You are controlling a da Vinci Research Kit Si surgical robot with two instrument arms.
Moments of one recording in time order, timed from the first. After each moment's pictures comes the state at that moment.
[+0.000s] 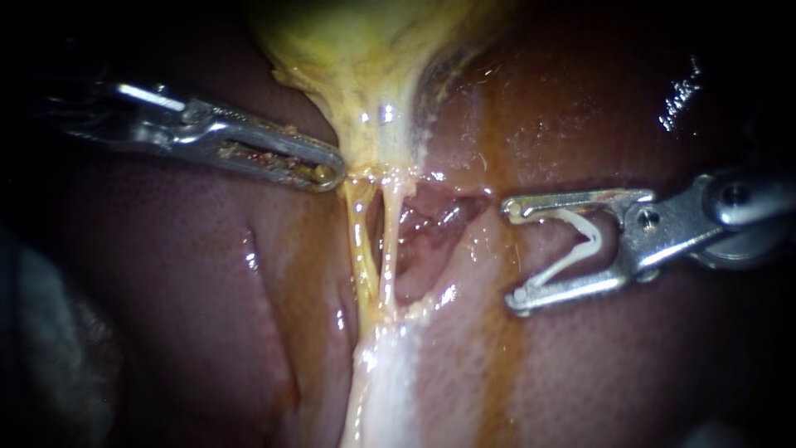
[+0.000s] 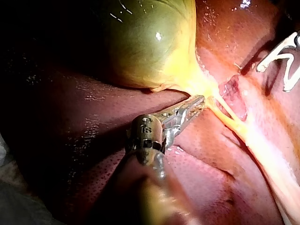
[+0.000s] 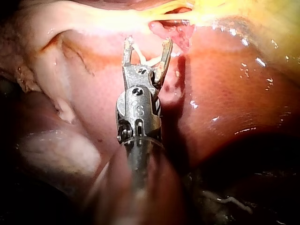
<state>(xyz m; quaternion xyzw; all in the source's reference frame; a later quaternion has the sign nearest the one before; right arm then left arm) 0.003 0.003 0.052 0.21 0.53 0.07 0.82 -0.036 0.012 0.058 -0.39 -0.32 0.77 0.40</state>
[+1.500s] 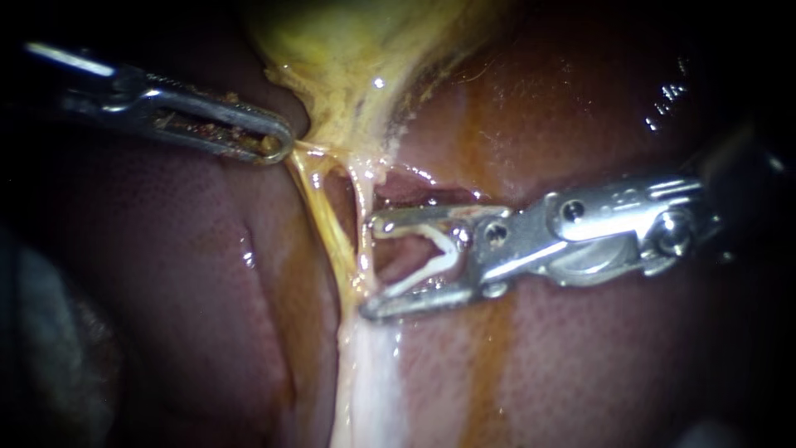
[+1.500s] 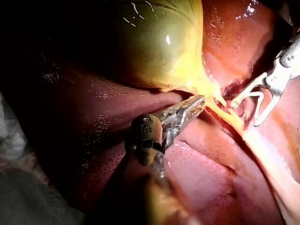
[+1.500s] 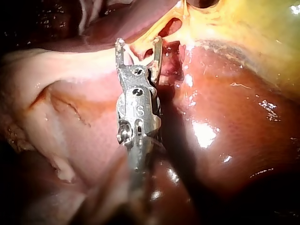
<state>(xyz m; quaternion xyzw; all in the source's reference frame) 0.015 0.000 0.057 0.26 0.51 0.10 0.81 -0.031 0.014 0.053 -0.39 -0.31 0.76 0.41</state>
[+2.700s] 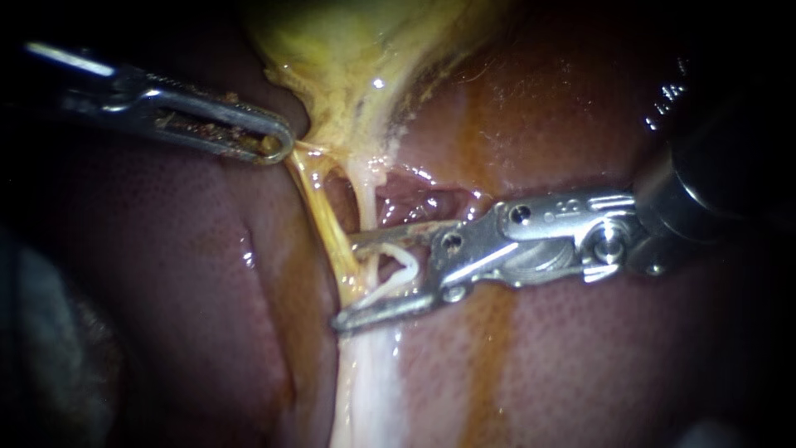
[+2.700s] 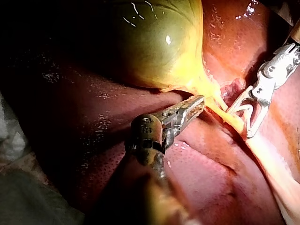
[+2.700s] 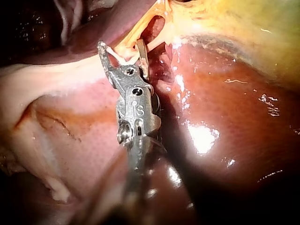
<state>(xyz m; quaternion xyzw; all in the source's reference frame) 0.018 0.000 0.061 0.32 0.54 0.09 0.77 -0.031 0.014 0.053 -0.39 -0.31 0.76 0.41</state>
